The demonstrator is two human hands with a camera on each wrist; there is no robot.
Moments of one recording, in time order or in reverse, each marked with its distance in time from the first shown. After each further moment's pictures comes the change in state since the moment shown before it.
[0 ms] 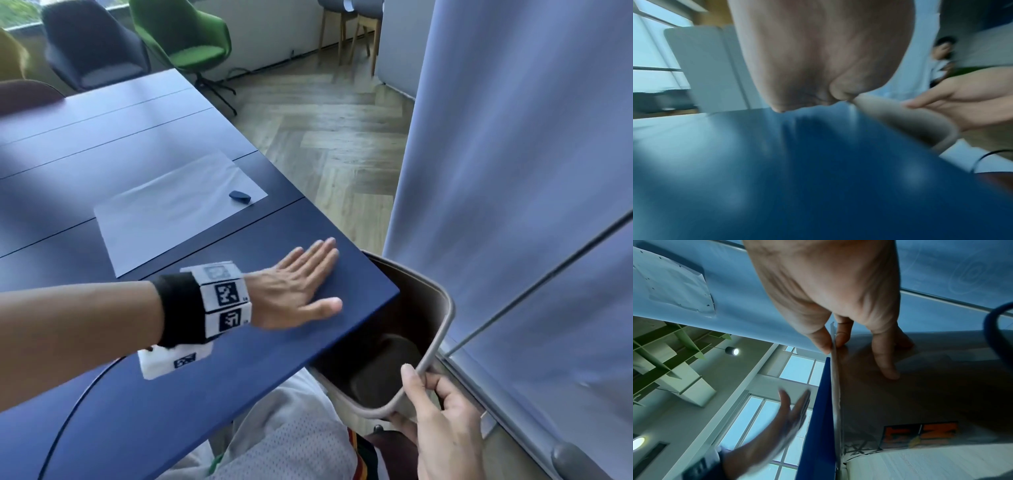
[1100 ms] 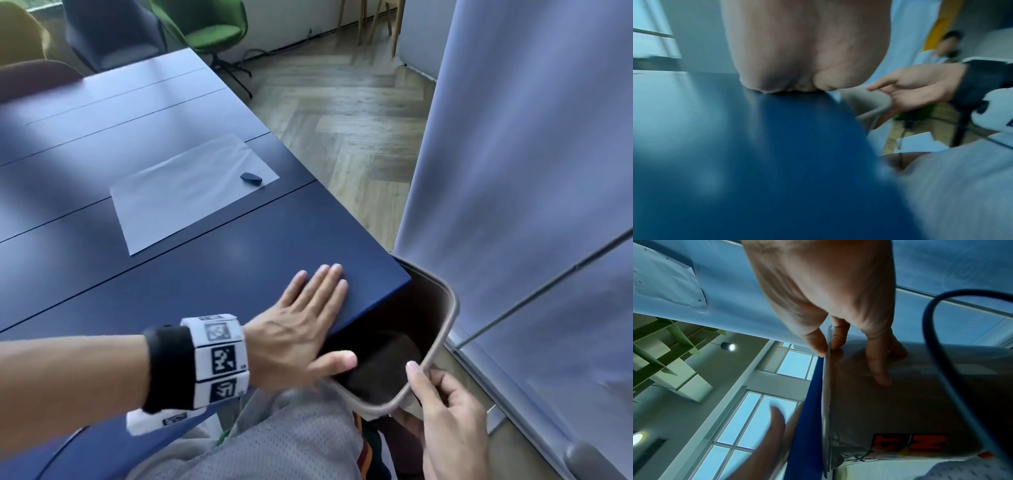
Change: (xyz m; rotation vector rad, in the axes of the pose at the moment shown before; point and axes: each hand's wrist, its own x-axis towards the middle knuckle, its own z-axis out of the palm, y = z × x) left_hand -0.033 0.046 0.050 0.008 0.022 -0.091; right_hand 0.000 0.004 -0.003 0.046 -0.078 0.084
